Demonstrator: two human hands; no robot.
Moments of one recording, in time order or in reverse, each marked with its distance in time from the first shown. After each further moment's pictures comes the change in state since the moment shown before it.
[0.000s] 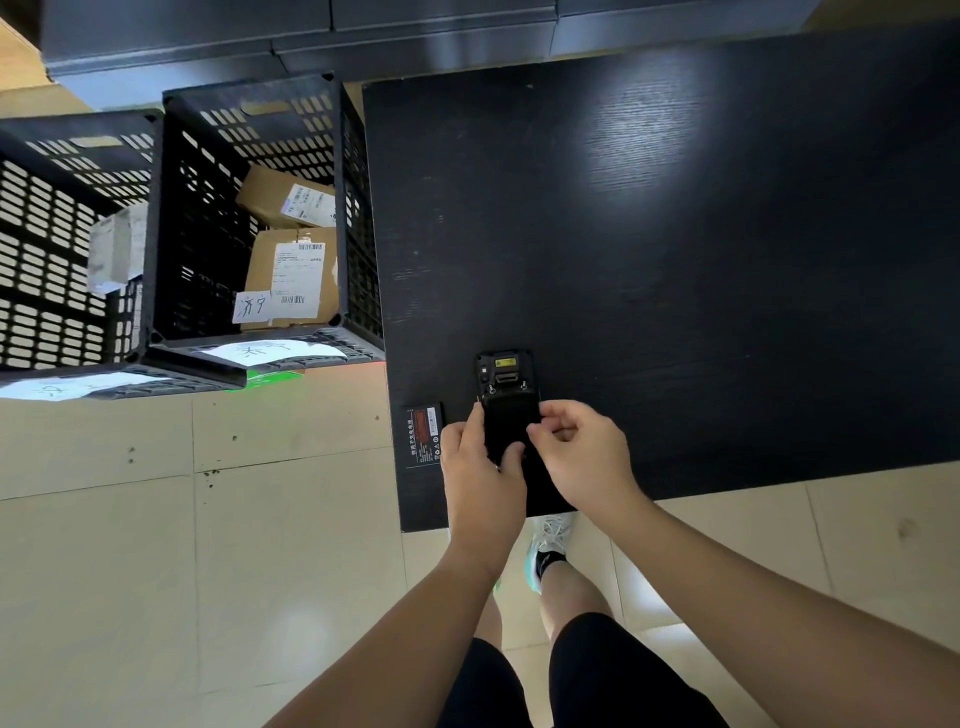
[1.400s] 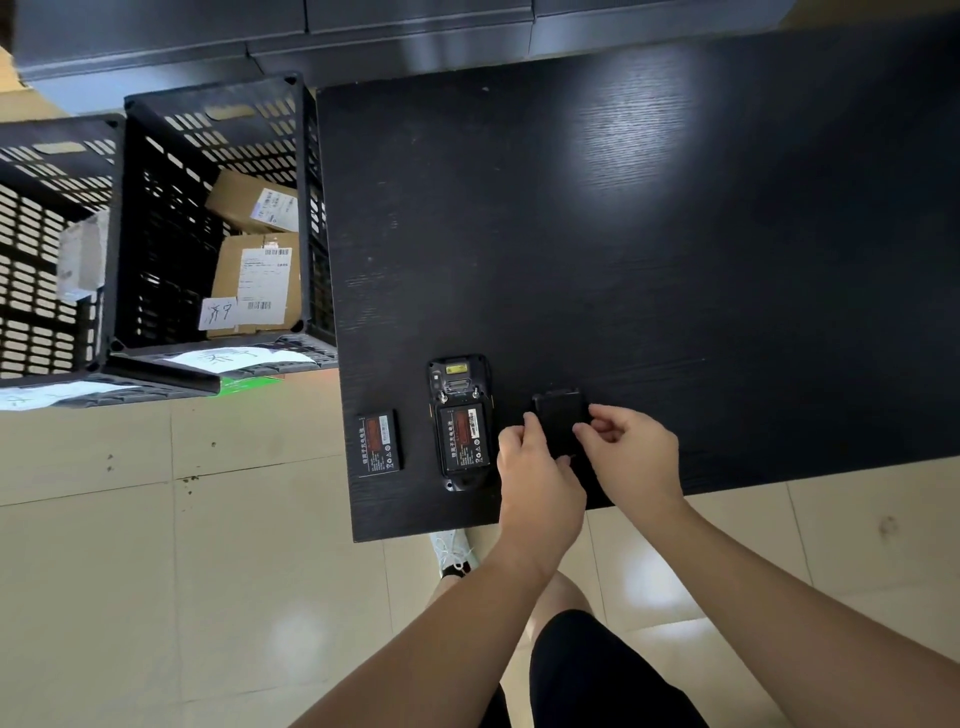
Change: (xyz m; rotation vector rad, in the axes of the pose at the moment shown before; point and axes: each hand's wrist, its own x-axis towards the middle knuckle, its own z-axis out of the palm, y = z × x) left_hand -0.024 0.052 0.077 0.084 -0.241 0.022; right_hand 0.024 0.054 -0.075 -0.189 0.196 -0.044
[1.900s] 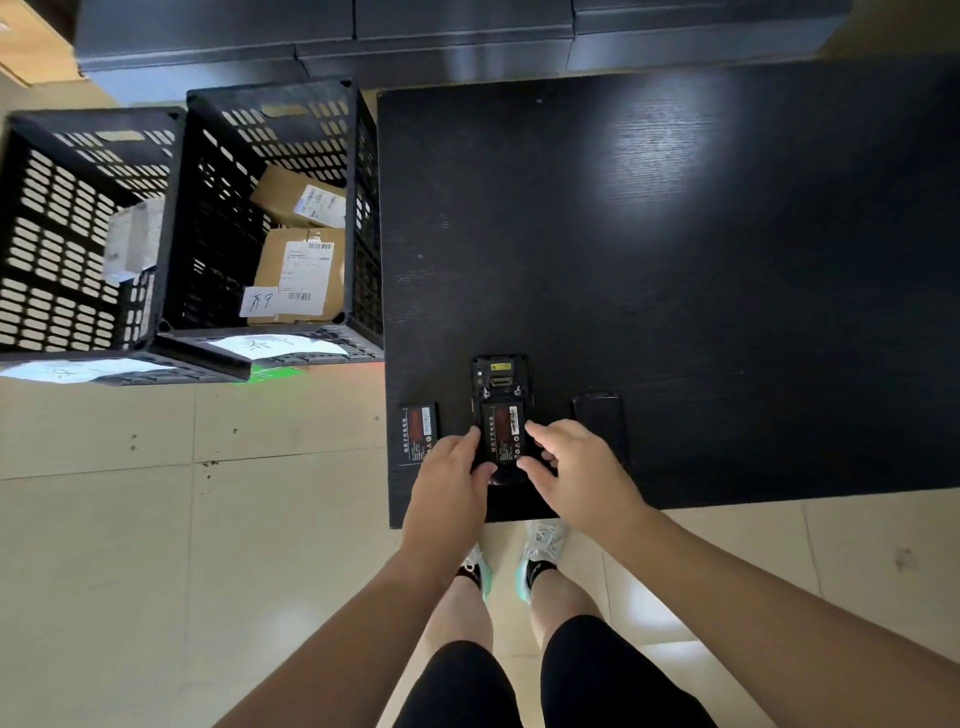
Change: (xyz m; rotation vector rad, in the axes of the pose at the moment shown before) left_hand 0.001 -0.080 -0.097 0.254 0.095 0.143; right_hand -0.030 -0.033 0.051 -0.163 -0.331 -0.485
